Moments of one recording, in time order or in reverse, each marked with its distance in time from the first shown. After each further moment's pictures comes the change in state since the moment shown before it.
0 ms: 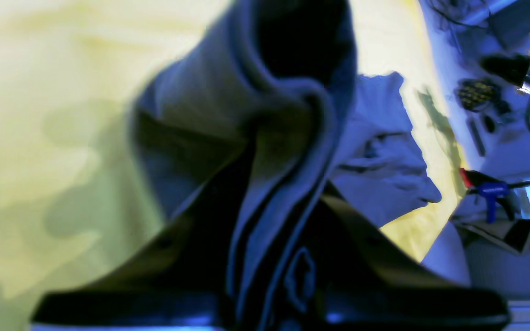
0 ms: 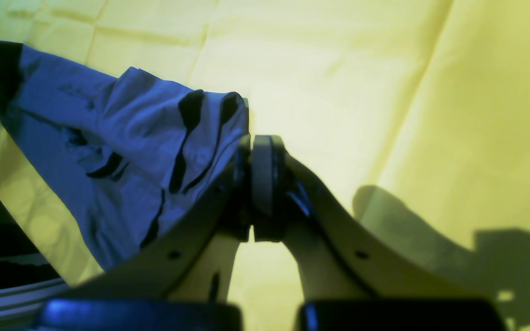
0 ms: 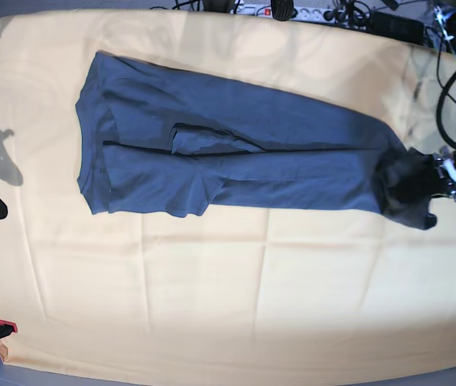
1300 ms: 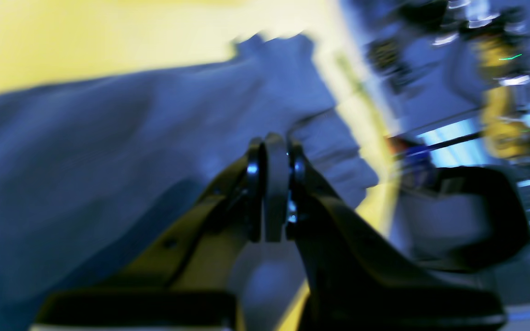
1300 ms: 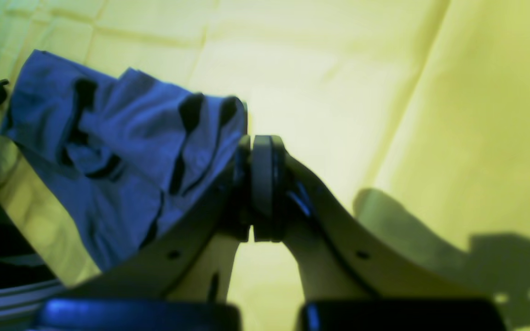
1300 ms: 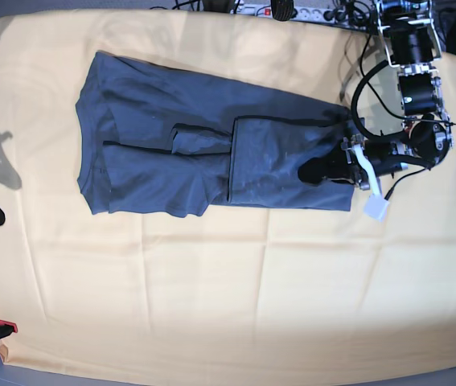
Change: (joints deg) left arm 0.1 15.5 10.5 1.3 10.4 -2.5 -1.5; right arm 2.4 0.3 0.0 0.0 0.0 0.0 -0.1
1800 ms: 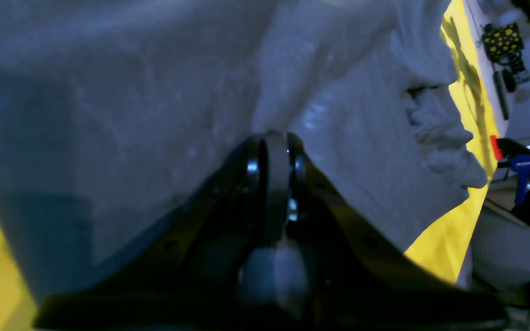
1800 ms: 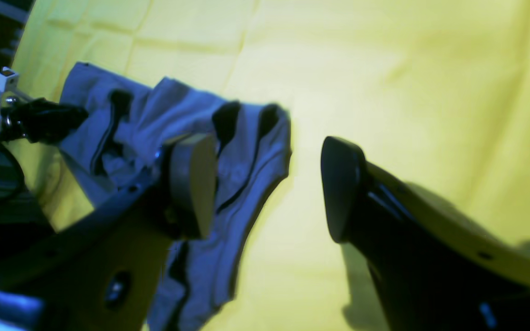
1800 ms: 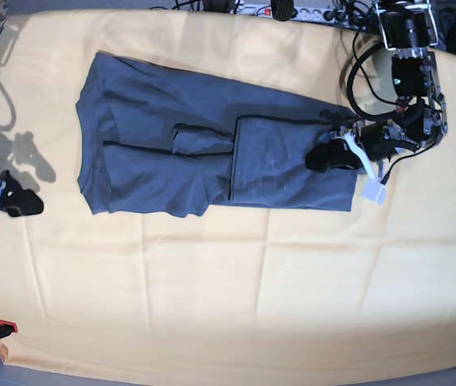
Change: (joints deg) left arm 5.0 -0.3 0.2 0.3 14.8 2.4 -12.2; right arm -4.0 -8.7 0.1 0.0 0.1 -1.4 0.3
